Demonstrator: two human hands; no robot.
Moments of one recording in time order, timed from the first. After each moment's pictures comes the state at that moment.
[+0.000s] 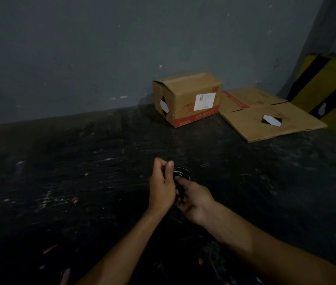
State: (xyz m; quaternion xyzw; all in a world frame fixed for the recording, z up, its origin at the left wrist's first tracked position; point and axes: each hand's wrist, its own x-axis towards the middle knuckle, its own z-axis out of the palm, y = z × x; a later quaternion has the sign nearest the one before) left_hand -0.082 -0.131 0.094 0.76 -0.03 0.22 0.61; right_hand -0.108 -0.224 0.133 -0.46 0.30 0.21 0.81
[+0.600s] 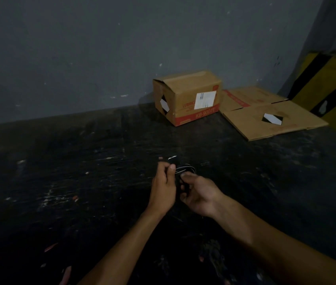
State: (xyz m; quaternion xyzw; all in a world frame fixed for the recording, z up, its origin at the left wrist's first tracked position) left_hand -0.086 -0.128 0.089 0.80 -0.03 0.15 0.58; right_hand -0.103 -0.242 0.137 -0.46 0.19 0.25 0.83
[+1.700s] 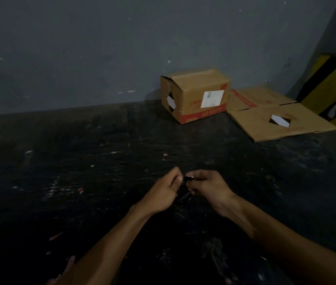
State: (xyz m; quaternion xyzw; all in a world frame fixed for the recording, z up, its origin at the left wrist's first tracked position) left_hand -0.094 -0.096 0.093 0.85 -0.15 -0.05 0.50; right_hand -0.104 -0.254 0.128 -0.72 0.06 0.14 0.68
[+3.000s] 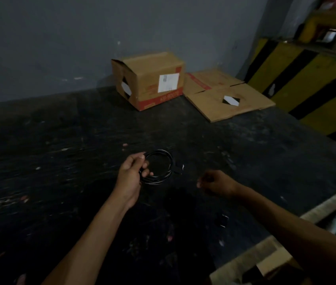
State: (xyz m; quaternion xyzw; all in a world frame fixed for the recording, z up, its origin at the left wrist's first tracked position) left_hand -0.087 -0.145 0.086 0.54 0.06 -0.05 0.84; right_hand -0.114 -0.401 0.072 -0.87 0.09 0.19 0.45
